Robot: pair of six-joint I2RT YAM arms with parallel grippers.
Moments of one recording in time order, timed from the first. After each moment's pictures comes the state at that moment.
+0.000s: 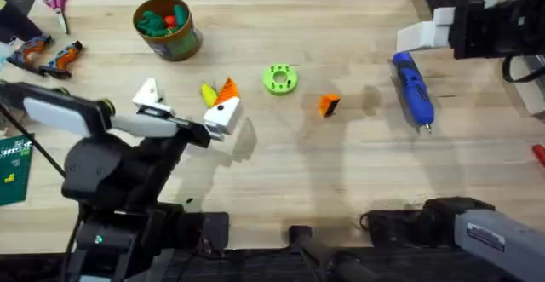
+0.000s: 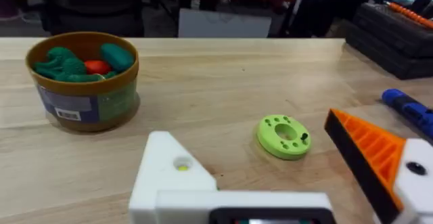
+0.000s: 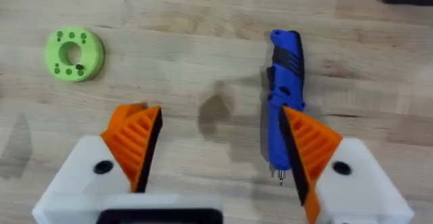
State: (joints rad) left arm -0.10 0.10 0.09 -0.08 0.24 -0.16; right arm 0.00 1.16 1.21 -1.04 -0.08 -0.02
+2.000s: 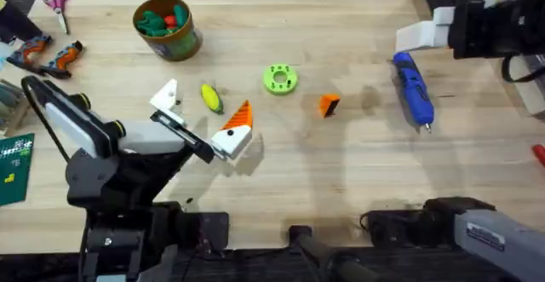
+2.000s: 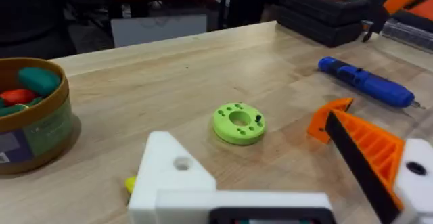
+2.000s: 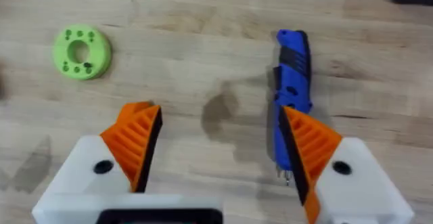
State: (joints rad) left arm 0.04 0.01 0.01 -0.07 0.66 -0.08; right arm 0.00 1.16 1.21 -1.04 -0.10 -0.02
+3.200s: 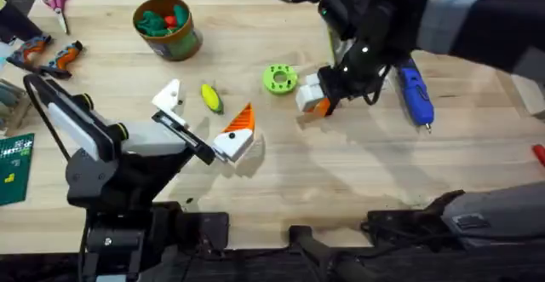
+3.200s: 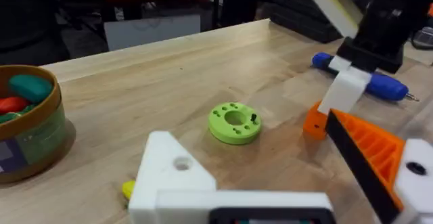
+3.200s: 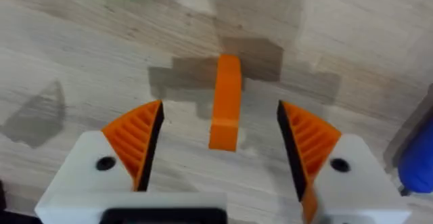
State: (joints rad) left arm 0.04 0.01 0.01 -0.07 0.69 -0.05; right arm 0.54 1.62 1.21 -1.03 0.01 0.27
